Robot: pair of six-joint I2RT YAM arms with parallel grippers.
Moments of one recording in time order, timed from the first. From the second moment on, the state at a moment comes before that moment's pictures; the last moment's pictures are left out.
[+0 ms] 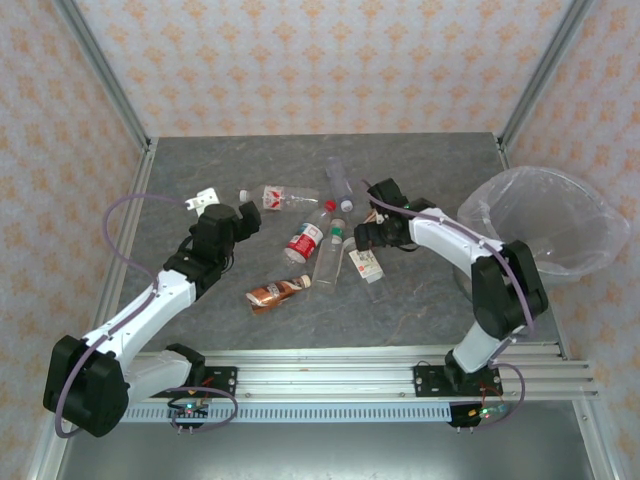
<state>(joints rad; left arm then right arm) -0.34 1.10 0.70 -0.14 -0.42 -0.62 0.46 1.68 1.15 -0.68 0.07 0.22</state>
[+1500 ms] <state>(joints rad) -0.34 1.10 0.68 -0.15 -0.42 -0.62 0.53 1.63 0.90 -0.50 -0.17 0.39</state>
